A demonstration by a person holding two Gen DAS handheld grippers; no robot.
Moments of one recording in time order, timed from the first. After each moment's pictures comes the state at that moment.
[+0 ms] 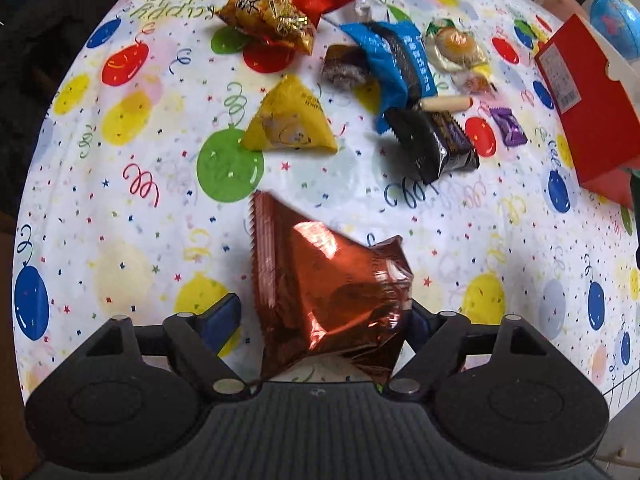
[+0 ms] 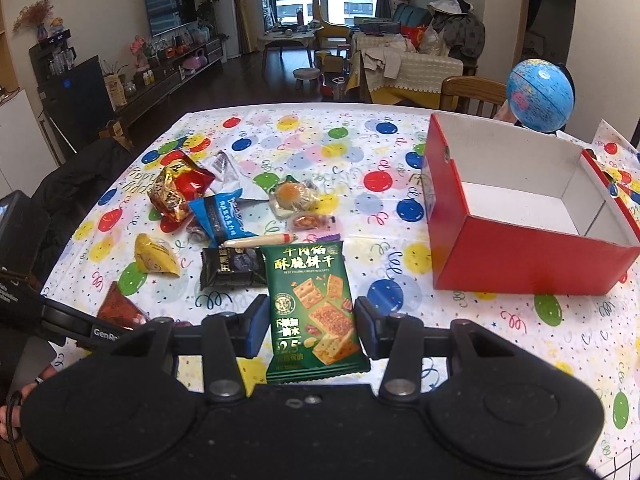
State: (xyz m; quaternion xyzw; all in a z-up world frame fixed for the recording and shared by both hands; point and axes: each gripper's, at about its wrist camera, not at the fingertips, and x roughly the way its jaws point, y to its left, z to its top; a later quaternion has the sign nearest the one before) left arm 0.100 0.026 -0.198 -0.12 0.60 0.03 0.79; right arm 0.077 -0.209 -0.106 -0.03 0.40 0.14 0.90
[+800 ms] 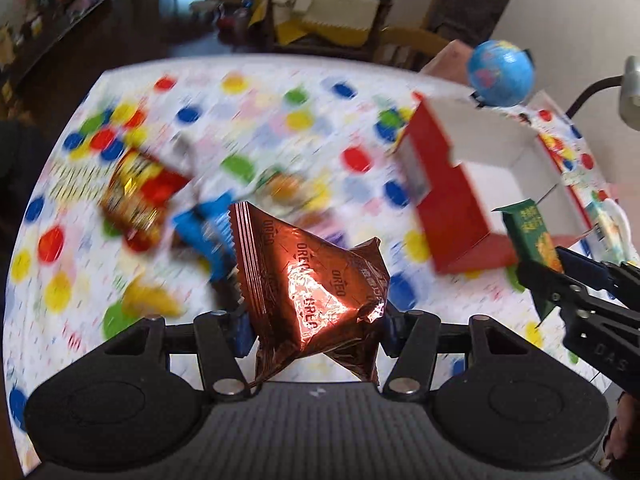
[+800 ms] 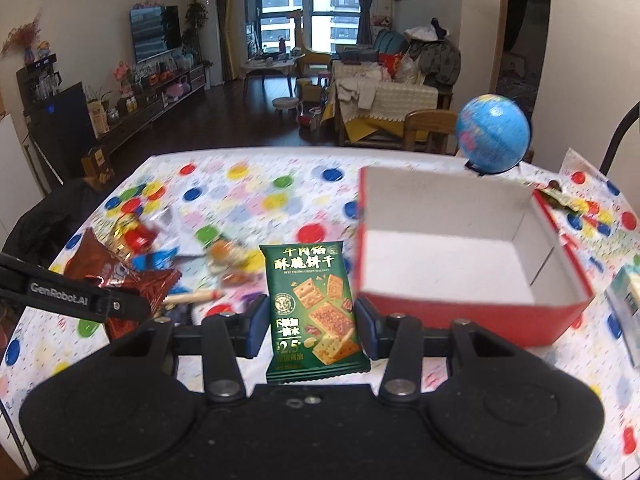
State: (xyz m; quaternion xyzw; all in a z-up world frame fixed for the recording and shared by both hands) left arm 0.144 -0.075 -0.077 -0.08 0.49 -0.06 0.87; right arm 0.119 -0.284 -0.063 -0.04 0.36 0.13 0.92
